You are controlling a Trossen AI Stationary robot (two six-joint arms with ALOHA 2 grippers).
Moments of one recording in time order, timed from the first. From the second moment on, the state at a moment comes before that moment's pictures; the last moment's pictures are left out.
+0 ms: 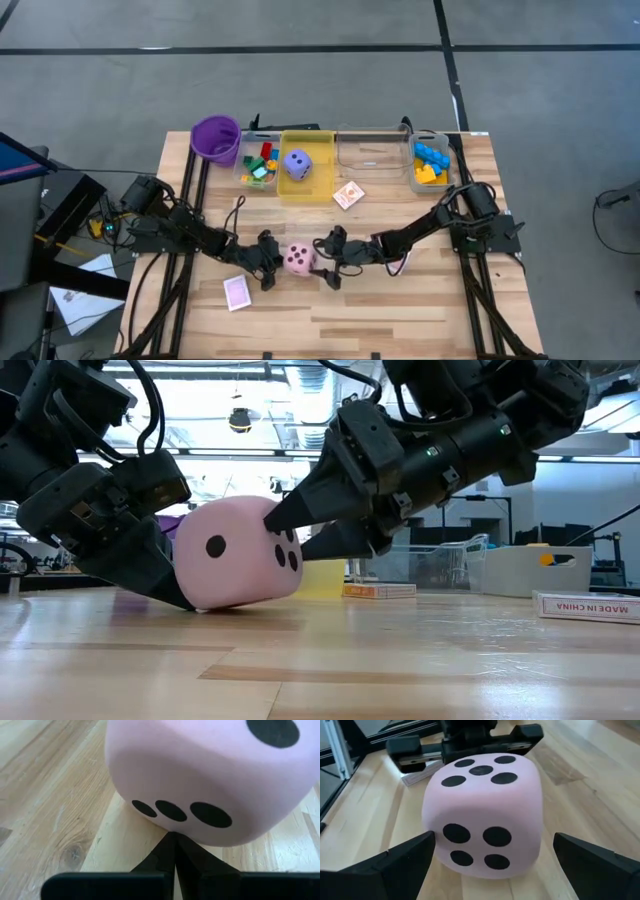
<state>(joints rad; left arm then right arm) -0.41 1.71 0.34 0.70 -0.36 -0.56 0.27 1.98 0.90 0.61 0.29 0.40</state>
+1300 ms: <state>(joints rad) -0.41 1.71 0.34 0.70 -0.37 -0.58 0.33 1.98 0.95 0.53 0.26 0.31</state>
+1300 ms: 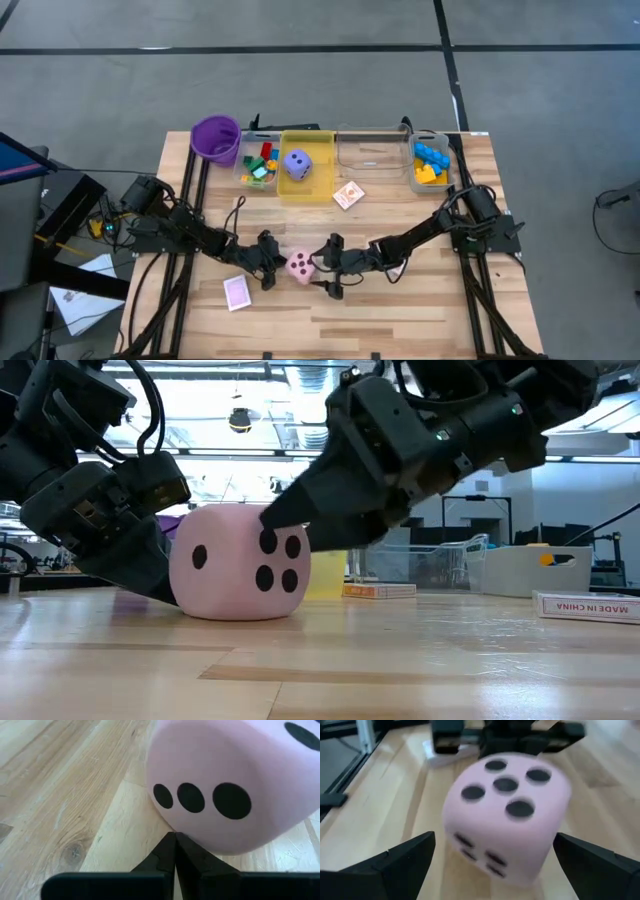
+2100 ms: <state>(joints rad) -0.45 1.71 0.34 0.71 -0.35 -0.74 0.31 1.97 0.96 0.36 0.54 0.45</state>
